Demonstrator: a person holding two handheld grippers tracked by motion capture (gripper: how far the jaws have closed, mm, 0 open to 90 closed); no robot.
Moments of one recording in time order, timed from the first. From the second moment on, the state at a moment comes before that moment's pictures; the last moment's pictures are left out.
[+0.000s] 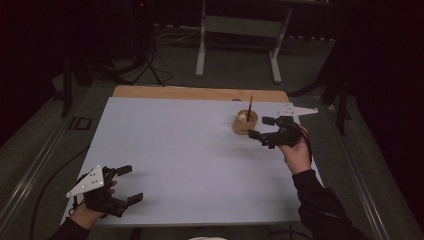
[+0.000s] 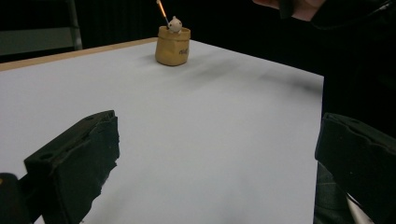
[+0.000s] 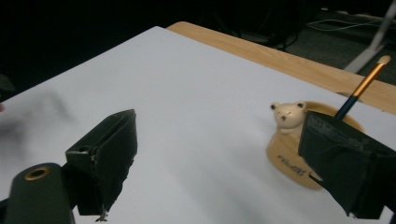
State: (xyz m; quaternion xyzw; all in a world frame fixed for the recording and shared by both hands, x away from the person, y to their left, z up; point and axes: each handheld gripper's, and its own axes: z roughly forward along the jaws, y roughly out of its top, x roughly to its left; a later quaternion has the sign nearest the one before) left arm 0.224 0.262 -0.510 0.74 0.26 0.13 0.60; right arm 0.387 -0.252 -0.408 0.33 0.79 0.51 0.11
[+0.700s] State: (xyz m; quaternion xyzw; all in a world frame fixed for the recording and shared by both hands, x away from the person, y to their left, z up) left arm 0.225 0.262 -0.510 0.74 0.26 0.13 0.60; right arm 0.341 -0.255 -0.434 0.26 0.81 0.52 0.07
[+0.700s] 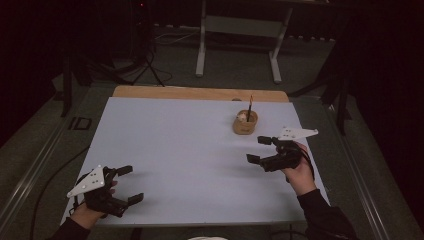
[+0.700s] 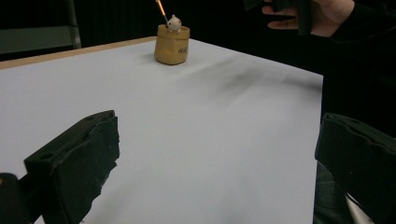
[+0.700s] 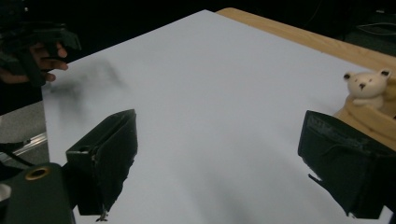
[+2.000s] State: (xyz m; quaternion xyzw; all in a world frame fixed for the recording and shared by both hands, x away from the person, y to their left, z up) left arm 0.225 0.262 -0.511 0.74 0.26 0.13 0.60; right arm 0.312 -0.294 -0.500 0.24 0.85 0.46 0.05
